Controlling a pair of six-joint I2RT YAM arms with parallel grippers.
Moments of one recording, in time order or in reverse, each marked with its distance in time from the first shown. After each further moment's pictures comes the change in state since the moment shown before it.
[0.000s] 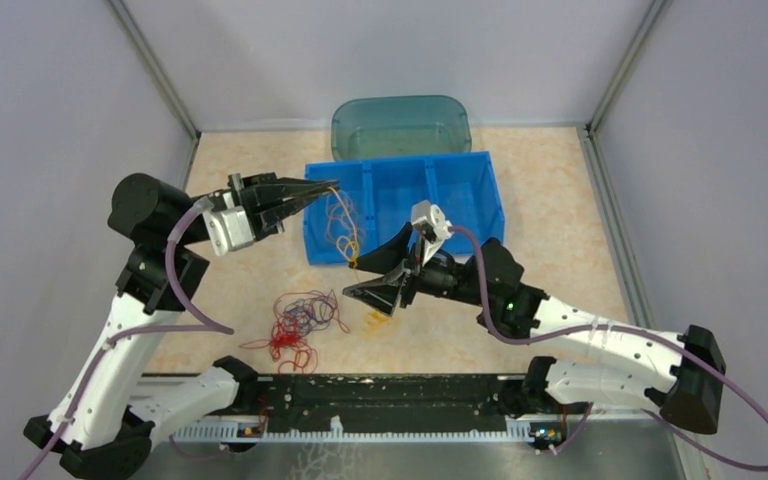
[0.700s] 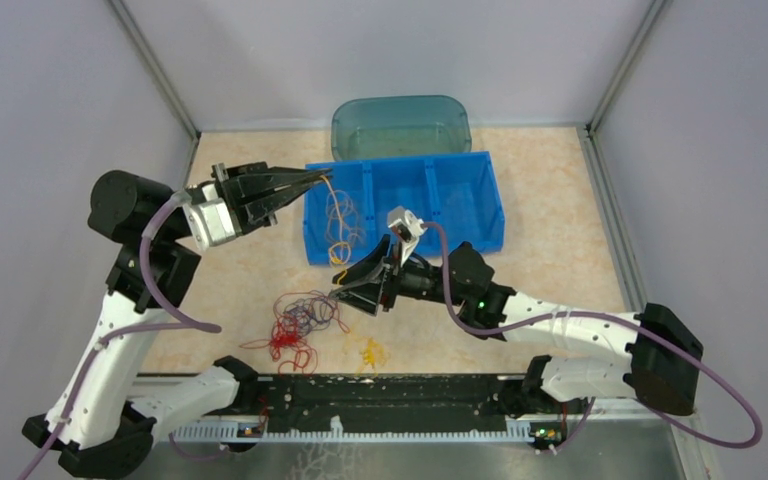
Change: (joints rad) left arm 0.000 0.025 0.087 0.027 -0.003 -0.063; right arm 0.000 0.175 -0.064 0.220 -0.050 0.163
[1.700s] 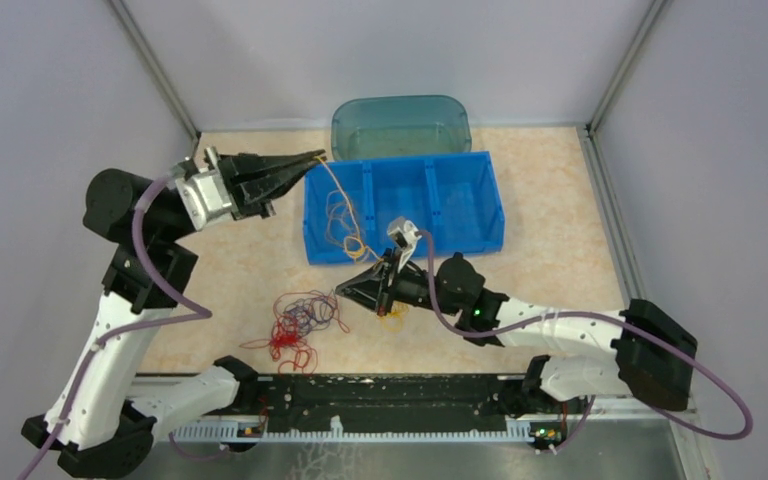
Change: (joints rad) left arm 0.000 0.022 0.061 0.008 -0.154 -0.065; right arm 0.012 0.067 -0.092 0.044 0.122 0.020
